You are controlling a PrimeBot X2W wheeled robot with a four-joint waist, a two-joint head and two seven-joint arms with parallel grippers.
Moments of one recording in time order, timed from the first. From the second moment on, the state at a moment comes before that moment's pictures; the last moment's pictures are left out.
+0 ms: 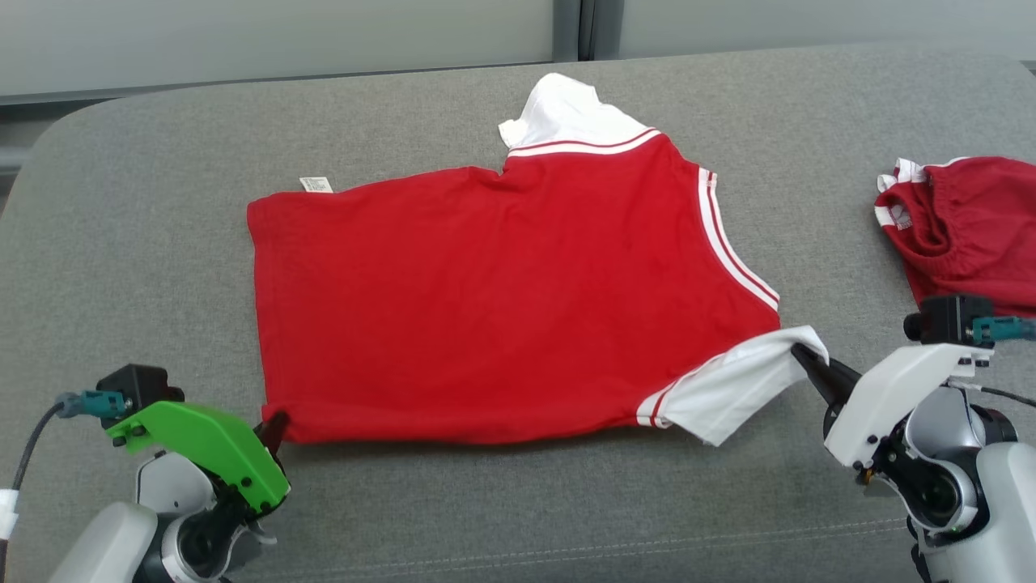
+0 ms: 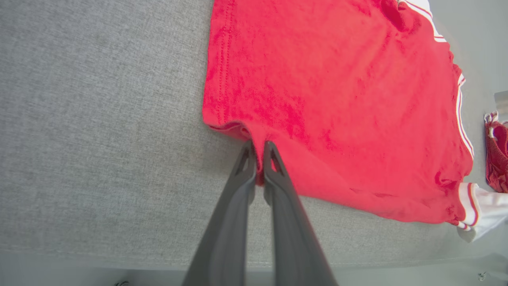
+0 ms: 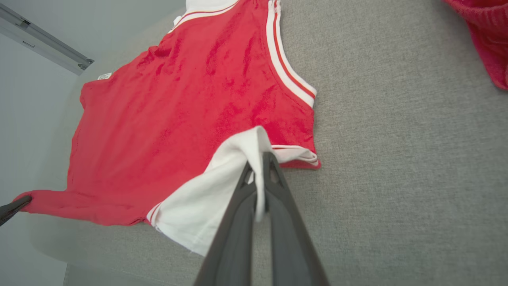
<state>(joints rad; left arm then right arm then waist) -0.20 0.49 -0.43 0.08 -1.14 0.35 0.40 -0.15 -0.18 -0.03 0.04 0.60 0.13 0.57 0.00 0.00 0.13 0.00</state>
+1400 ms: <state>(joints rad) -0.38 0.43 -0.33 0.14 -1.13 0.32 0.25 -0.65 -0.19 -0.02 0.47 0.60 0.13 0.34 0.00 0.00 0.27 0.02</state>
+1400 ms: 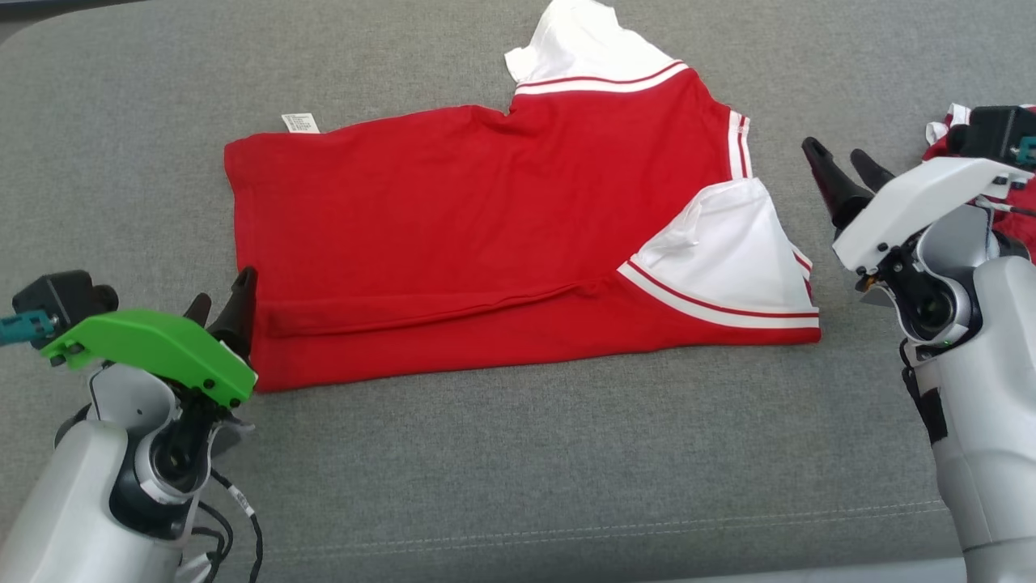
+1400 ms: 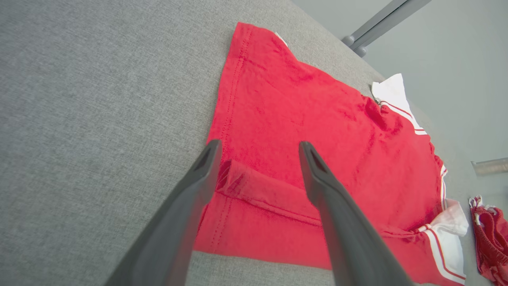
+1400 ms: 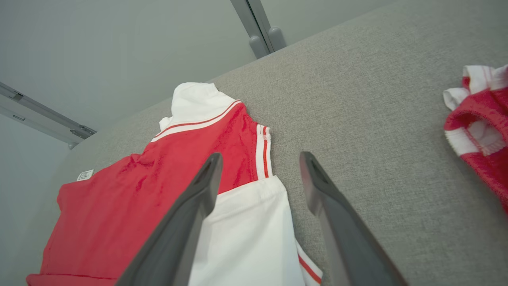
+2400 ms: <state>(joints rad) -0.22 0.23 -0.28 0.43 -1.17 0.26 -0.05 -0.21 -0.09 -0.09 0.22 0.64 0.13 0.17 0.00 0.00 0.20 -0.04</state>
